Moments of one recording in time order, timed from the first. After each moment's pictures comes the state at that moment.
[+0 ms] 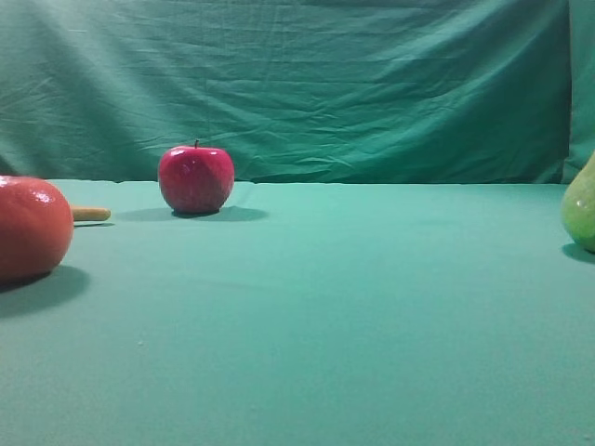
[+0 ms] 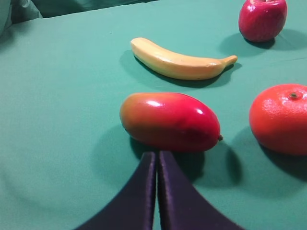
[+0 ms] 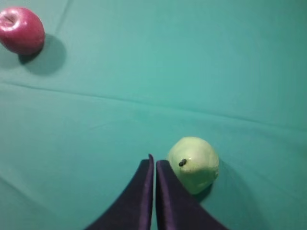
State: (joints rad) left arm -0.11 -0.02 0.01 0.29 0.42 -0.09; right arm 0.17 0.95 -0.90 0.19 0.80 -0.14
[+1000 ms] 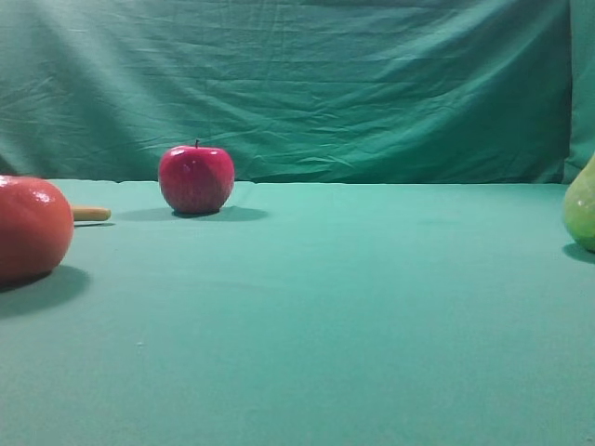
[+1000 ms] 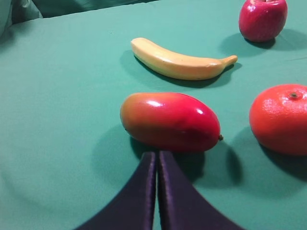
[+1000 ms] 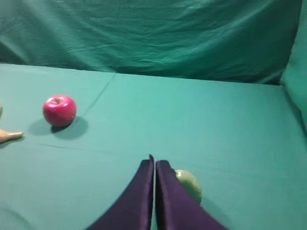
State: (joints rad) left arm -0.11 -0.02 0.01 0.29 0.42 -0.09; right arm 0.17 0.23 -0.51 0.16 0.66 -0.13
